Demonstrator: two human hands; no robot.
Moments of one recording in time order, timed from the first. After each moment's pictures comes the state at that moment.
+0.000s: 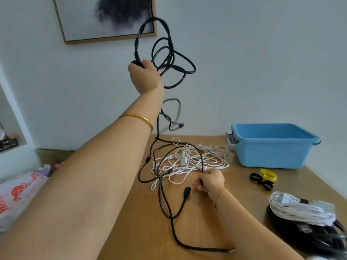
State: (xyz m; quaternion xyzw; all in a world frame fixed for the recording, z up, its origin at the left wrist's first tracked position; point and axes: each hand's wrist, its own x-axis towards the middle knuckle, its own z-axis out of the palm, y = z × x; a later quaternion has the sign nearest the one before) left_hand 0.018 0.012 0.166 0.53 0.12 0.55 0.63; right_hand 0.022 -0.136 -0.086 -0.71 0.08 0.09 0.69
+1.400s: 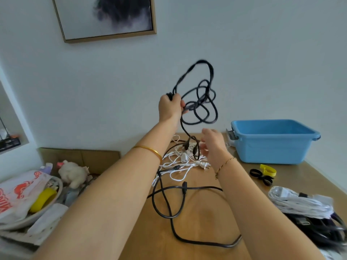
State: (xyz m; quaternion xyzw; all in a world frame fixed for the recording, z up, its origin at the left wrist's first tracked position) left_hand 0.006 -0.029 0.090 0.64 0.04 0.34 0.69; right_hand 0.012 -0.130 0.018 -0.61 0.02 0.02 0.79
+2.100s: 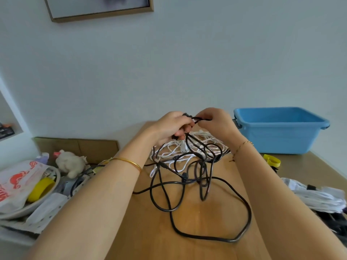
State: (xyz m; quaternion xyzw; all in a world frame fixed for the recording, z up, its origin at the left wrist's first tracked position) left_hand -0.012 -0.005 0.041 0.81 -0.05 0.01 0.59; right_hand 0.033 -0.153 0.025 -0.85 -0.23 -0.11 0.45
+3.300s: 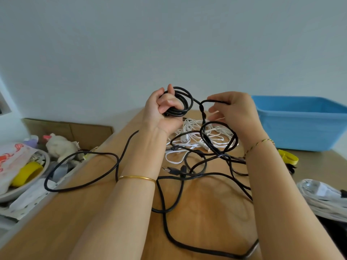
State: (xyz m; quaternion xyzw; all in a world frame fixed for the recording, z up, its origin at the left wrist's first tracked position) left_hand 0.005 0.000 0.008 0.10 -0.04 0.00 0.99; right_hand 0.047 -0.160 0.003 -0.78 -0.18 -0.11 0.59
